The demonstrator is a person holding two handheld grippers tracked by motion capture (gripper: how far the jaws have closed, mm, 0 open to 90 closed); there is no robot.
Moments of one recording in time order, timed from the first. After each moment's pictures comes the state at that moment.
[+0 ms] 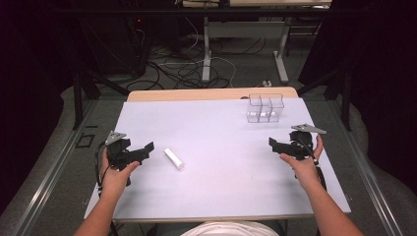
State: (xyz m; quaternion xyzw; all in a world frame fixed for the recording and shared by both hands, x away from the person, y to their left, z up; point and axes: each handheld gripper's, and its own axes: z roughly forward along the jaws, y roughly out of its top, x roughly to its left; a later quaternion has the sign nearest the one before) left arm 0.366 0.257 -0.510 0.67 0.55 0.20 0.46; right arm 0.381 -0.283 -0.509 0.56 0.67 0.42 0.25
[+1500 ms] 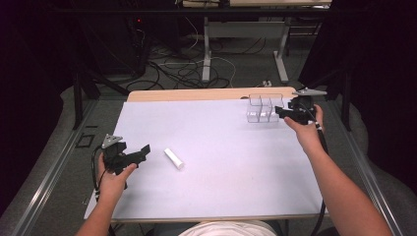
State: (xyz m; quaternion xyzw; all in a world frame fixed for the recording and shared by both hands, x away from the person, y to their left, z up) left arm 0.355 0.264 -0.510 0.67 0.56 0.21 0.44; right arm 0.463 -0.296 -0.446 0.51 0.71 0.40 0.28
